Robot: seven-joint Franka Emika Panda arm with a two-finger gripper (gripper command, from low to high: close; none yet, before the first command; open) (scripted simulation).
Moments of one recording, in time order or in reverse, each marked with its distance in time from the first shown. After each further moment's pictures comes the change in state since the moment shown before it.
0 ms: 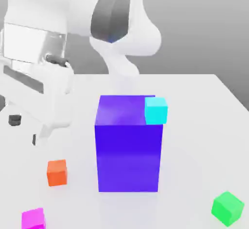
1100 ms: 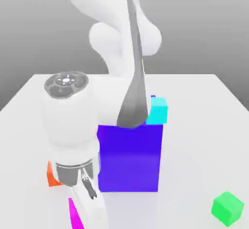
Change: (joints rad) arm 0.160 0.255 0.120 -0.039 0.108 0.083 0.276
